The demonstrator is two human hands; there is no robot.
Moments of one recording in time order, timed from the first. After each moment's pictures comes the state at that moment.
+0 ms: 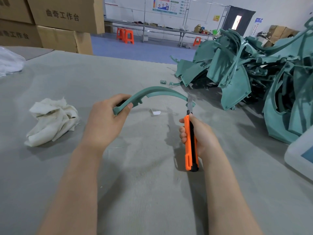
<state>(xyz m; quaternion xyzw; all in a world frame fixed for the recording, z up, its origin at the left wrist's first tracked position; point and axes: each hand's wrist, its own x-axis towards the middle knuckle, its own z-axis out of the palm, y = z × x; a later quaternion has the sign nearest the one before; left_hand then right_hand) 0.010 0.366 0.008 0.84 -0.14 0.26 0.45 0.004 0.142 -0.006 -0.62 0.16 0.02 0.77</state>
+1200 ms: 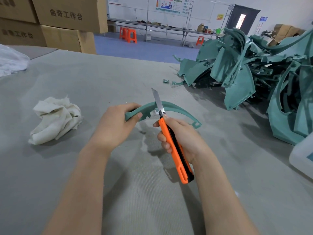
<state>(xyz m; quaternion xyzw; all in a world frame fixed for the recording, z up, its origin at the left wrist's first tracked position) 0.014 0.360 -0.001 0.88 -0.13 0.16 0.42 -0.014 0.180 0.005 -0.69 0.01 0.14 0.71</state>
